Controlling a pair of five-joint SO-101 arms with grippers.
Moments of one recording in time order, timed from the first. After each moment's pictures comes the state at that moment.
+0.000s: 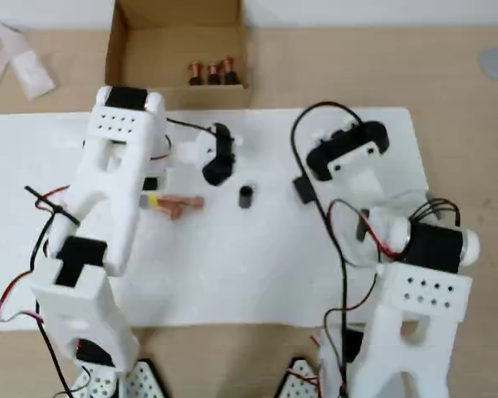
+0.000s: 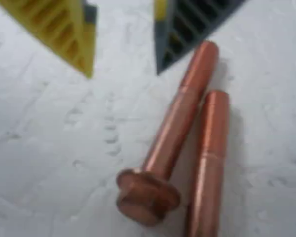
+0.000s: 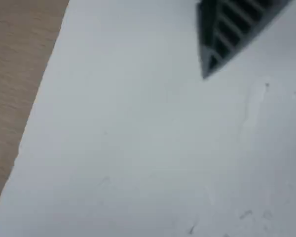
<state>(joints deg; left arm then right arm) 5.9 16.5 -12.0 98.1 -92.5 8.3 -48.4 31.8 89.8 27.9</state>
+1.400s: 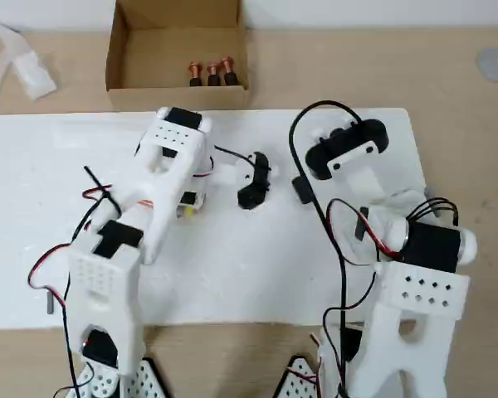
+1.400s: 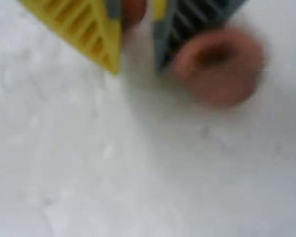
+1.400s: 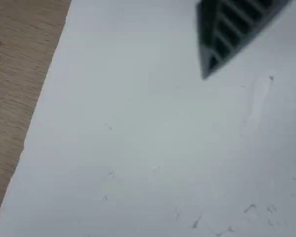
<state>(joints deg) 15.1 30.3 -11.5 86.3 -92.7 8.3 -48.4 31.8 89.4 27.9</state>
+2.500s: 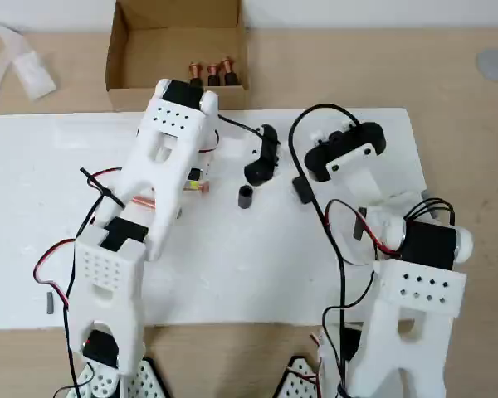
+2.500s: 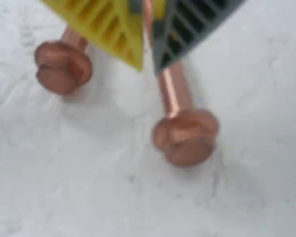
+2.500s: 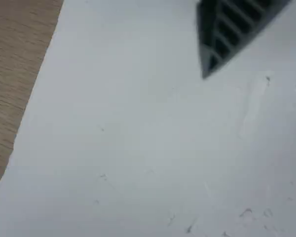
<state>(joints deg) 15.4 33.3 -33.1 99.1 -92.6 8.3 -48.4 34.2 88.0 27.9</state>
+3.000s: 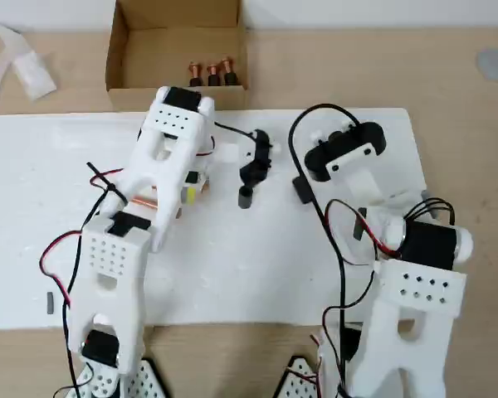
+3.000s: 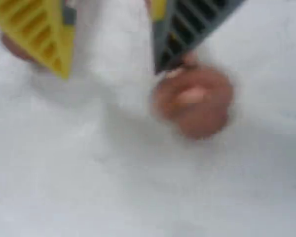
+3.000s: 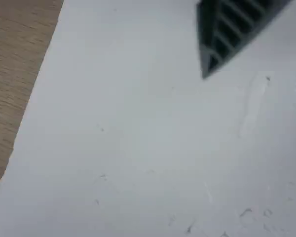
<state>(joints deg) 13.5 41.7 -33.5 93.5 -91.6 8.3 -48.4 34.2 88.0 27.9</state>
